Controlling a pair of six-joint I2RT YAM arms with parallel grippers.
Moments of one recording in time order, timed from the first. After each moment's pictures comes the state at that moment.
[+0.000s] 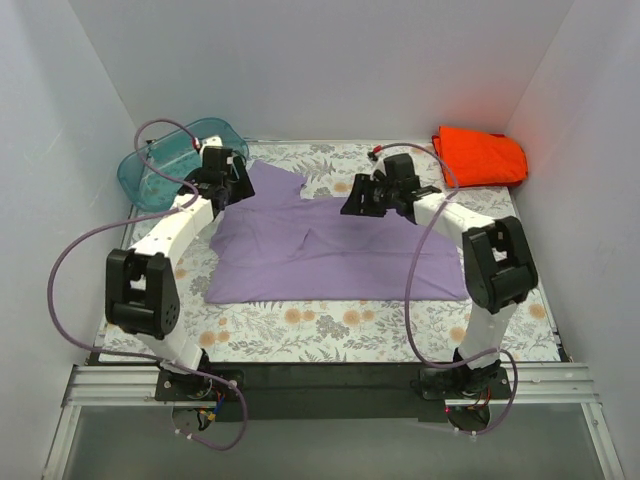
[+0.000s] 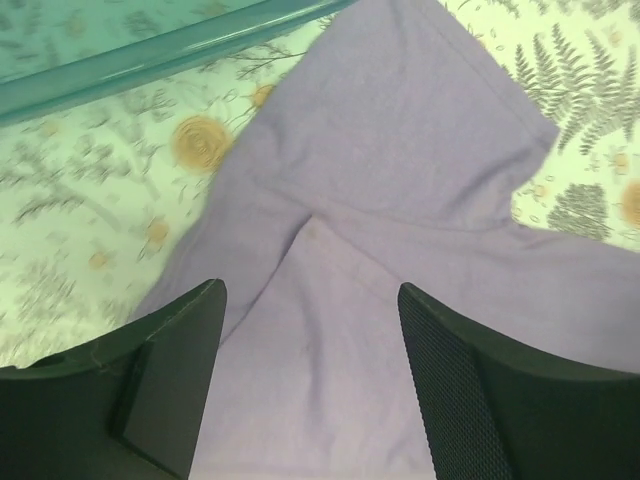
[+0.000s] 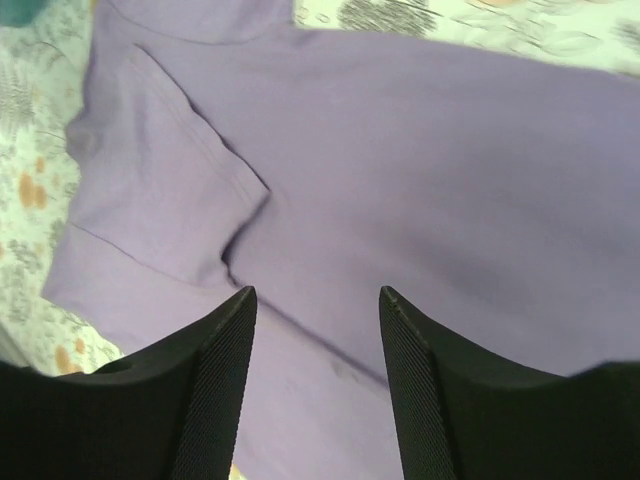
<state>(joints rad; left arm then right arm) -0.20 1.74 1.31 -0.32 -0.24 -0.42 0.42 1.92 1.31 -0.07 -0.46 0.47</state>
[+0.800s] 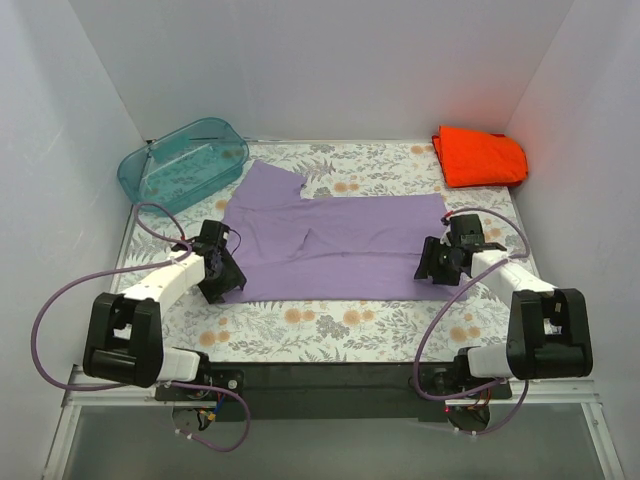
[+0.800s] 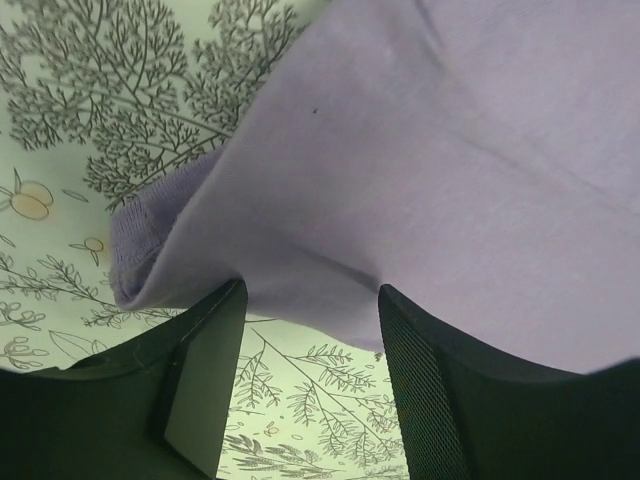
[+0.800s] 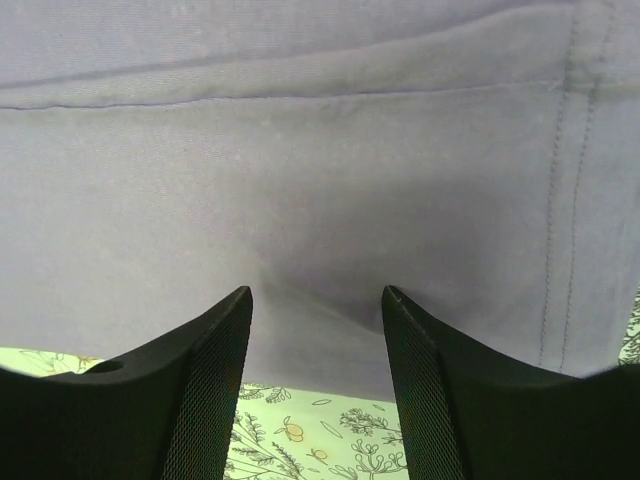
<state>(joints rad) -0.20 1.35 0.72 -0.65 -0.12 -0.77 0.11 1.37 0.68 -0.42 -0.17 0.29</state>
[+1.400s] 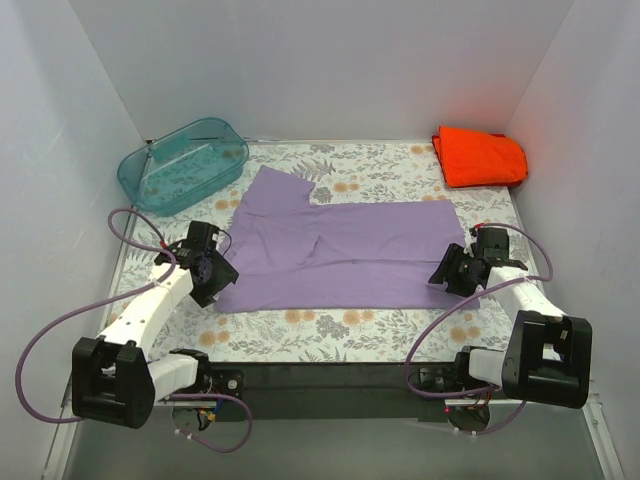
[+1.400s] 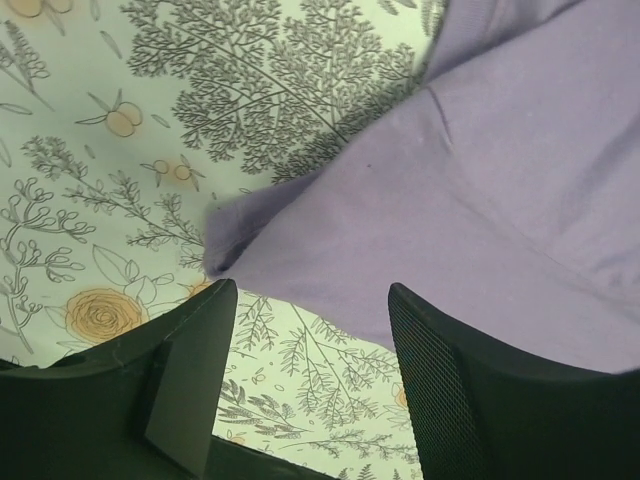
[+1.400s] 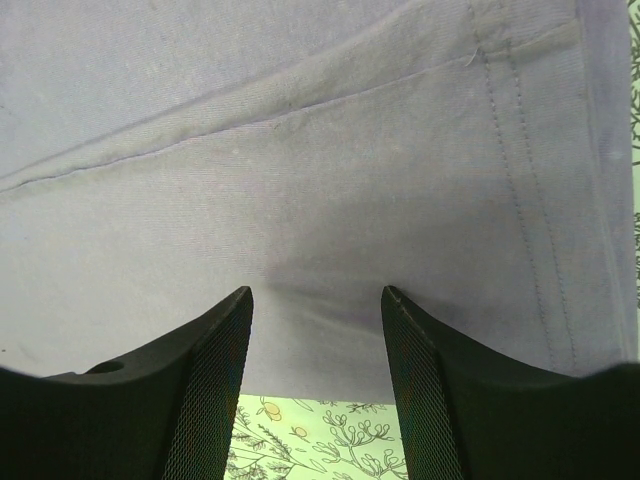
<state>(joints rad) -0.19 1.14 0.74 -0.82 -0.17 -0.93 -0.11 1.23 0.55 -0.41 -0.26 0.34</state>
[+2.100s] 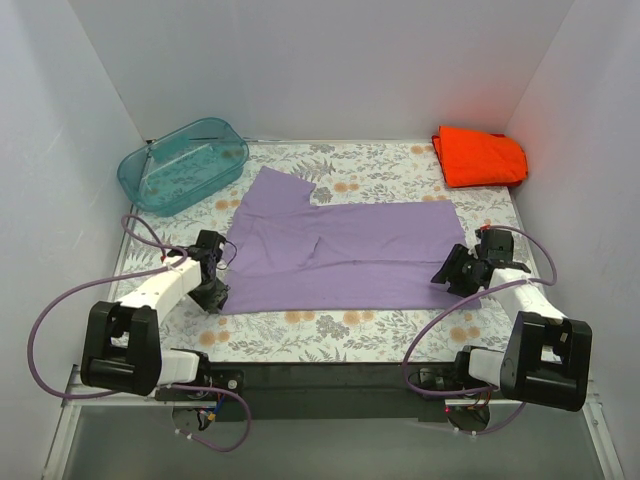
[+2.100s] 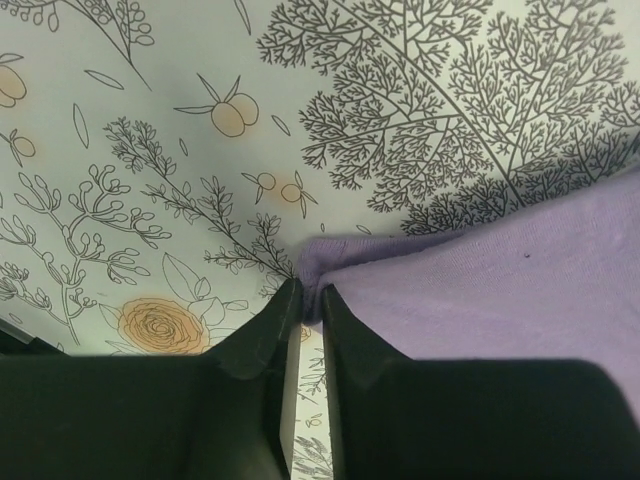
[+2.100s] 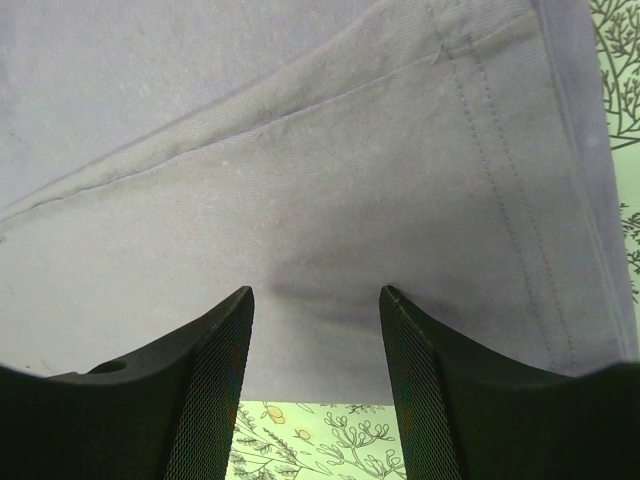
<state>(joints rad) -0.17 1.31 0.68 -0.84 -0.27 -1.01 -0.15 1.22 0.54 -0.40 -0.27 0.37</state>
